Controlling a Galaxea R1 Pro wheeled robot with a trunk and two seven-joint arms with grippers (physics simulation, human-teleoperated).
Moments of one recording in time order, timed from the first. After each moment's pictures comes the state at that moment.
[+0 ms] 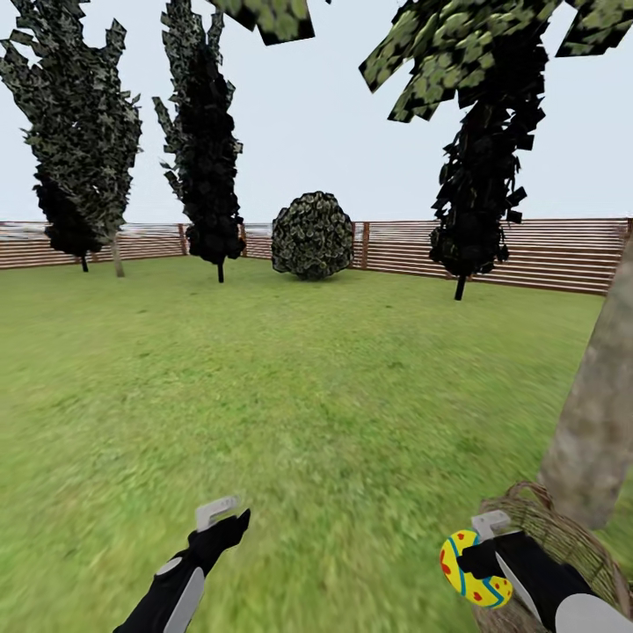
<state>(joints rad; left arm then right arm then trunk) -0.35 -0.06 0.06 -0.75 0.27 0.10 -0.03 -0.57 -0.24 0.13 -0.40 0.08 0.42 0.17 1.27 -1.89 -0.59</state>
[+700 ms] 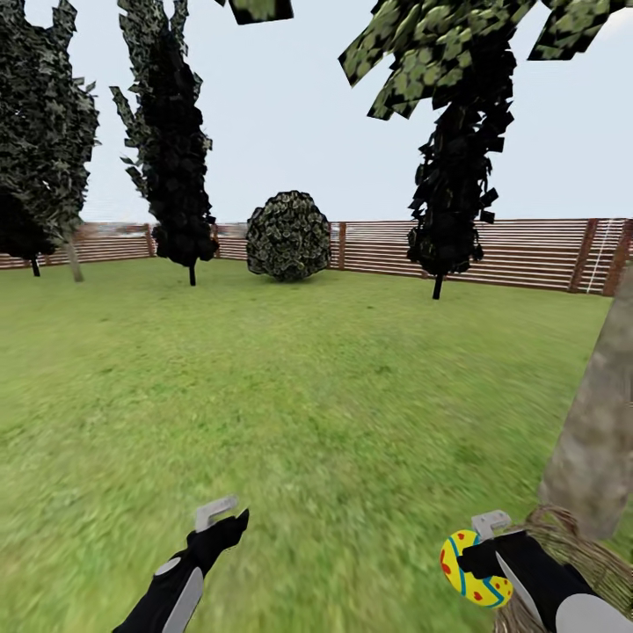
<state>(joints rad) -0.35 -0.05 0.06 -0.75 0.27 0.10 -0.03 -0.57 -0.24 0.13 -0.40 0.08 0.42 0.17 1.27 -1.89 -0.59</state>
